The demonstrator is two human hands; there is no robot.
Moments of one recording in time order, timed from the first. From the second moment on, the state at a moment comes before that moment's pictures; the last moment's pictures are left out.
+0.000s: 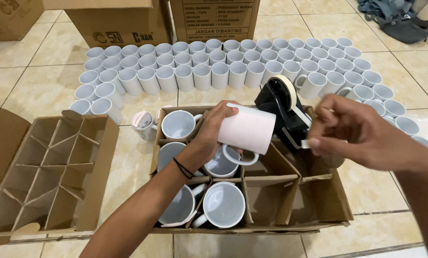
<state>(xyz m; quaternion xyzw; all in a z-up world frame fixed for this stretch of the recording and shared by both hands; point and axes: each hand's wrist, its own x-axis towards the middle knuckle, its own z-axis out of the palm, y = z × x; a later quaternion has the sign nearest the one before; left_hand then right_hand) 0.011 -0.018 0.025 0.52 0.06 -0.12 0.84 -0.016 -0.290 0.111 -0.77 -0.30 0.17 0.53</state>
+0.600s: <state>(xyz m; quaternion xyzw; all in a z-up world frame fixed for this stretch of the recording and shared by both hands) 0.037 -0.002 -0.006 0.58 -0.08 -0.22 0.78 0.075 -0.179 0.123 -0.74 -0.38 0.40 0.40</state>
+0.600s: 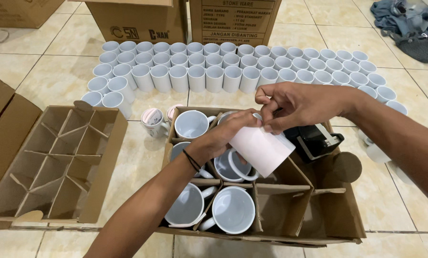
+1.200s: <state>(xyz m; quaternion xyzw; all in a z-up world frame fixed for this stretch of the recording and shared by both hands) 0.024 -0.001 0.024 0.61 -0.04 -0.27 0.74 0.063 -0.164 0.150 -0.87 -0.30 0.36 0.15</state>
